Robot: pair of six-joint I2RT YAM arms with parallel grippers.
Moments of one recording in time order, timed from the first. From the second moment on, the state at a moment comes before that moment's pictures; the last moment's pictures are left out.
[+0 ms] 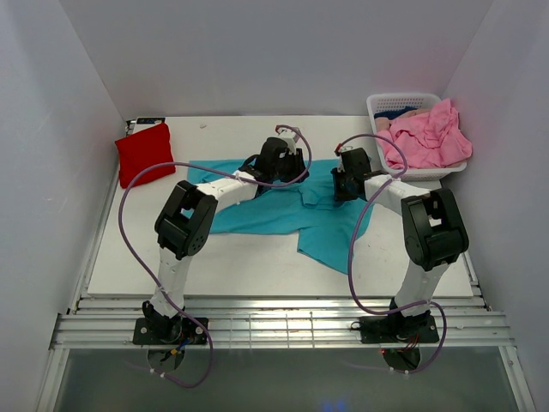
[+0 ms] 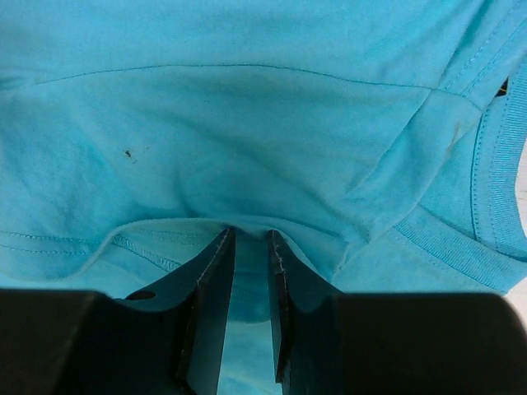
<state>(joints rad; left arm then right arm) -0.63 2.12 1.52 0.13 0.13 -0.40 0.33 1.81 1.12 -0.21 0.02 0.12</state>
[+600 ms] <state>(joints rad) -0.66 2.12 1.48 0.14 0.20 -0.43 0.31 1.87 1.21 -0.22 0.04 0.07</state>
